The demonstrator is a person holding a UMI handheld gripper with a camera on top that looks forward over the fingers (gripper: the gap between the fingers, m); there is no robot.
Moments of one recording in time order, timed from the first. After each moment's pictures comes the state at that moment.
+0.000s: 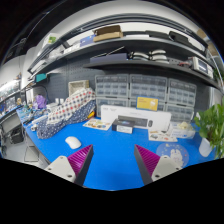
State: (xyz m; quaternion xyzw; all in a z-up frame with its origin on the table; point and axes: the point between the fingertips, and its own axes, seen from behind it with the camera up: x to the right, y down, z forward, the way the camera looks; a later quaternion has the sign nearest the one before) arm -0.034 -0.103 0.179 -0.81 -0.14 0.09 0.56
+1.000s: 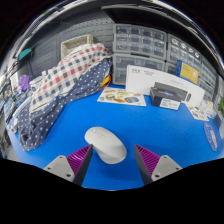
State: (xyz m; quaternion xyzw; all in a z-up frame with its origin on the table) arm -0.285 0.017 -0.005 -0.90 -0.09 0.03 0.43
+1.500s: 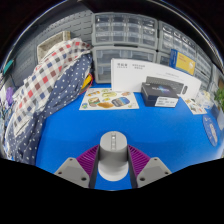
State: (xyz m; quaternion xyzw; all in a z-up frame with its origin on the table) arm -0.271 0.086 -0.014 -0.92 -0.01 0.00 0.39
